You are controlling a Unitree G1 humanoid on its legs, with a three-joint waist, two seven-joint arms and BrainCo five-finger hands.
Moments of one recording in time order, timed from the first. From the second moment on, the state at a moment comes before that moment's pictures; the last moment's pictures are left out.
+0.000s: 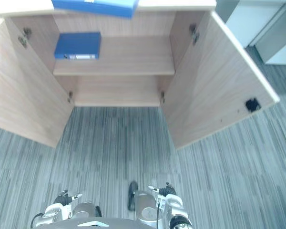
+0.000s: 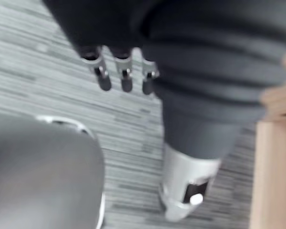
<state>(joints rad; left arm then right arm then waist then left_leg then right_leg) 0.02 0.02 0.27 0.99 -0.02 0.01 0.08 -0.04 -0.05 -0.24 0.97 0.08 0.03 -0.09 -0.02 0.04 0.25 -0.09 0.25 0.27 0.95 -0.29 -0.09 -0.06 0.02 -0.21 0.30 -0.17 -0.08</state>
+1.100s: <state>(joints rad) 0.02 -0.02 0.31 1.02 -0.03 0.00 0.08 0.01 -0.05 -0.26 0.98 0.07 0.03 -0.08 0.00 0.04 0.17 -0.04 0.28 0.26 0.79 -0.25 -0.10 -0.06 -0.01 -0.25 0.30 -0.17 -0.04</state>
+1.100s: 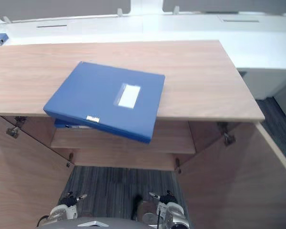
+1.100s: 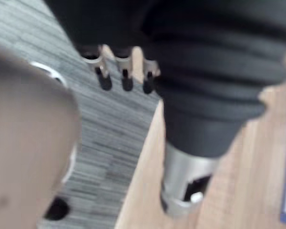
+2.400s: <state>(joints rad) 0.22 0.06 0.11 0.52 -0.04 -0.05 0.13 0.06 -0.07 -0.24 0.99 0.07 0.02 -0.11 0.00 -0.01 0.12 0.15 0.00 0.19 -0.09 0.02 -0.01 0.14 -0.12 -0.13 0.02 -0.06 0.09</state>
